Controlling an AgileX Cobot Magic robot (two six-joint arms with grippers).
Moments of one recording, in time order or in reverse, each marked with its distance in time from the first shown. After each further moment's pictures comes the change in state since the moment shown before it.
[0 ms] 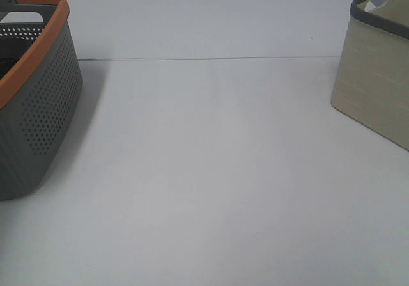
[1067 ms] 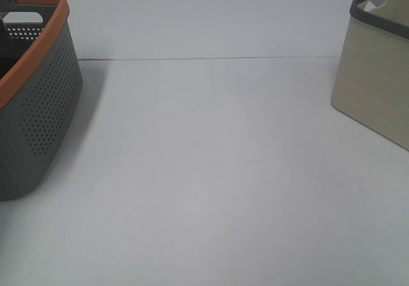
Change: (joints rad) left arm -0.047 0.483 -0.005 -0.024 -0.396 0.223; right arm 0.000 0.000 0.000 0.000 0.000 0.000
